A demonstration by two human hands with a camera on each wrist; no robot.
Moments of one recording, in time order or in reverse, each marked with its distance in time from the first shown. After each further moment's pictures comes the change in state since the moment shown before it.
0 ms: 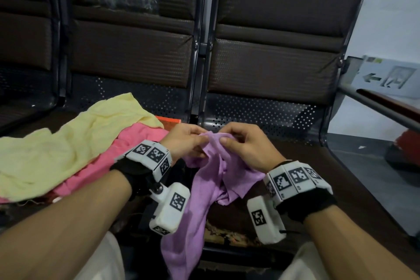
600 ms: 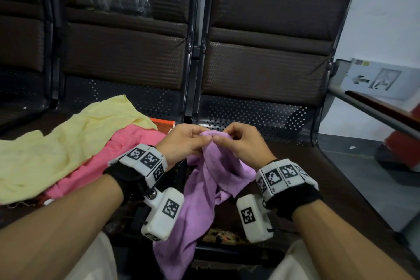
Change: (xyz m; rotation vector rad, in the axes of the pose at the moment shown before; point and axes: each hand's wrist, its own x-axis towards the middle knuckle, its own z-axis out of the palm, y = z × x) left_hand -0.009 0.004 0.008 0.011 -0.148 0.173; right_hand 0.000 0.015 -0.002 0.022 0.163 0.198
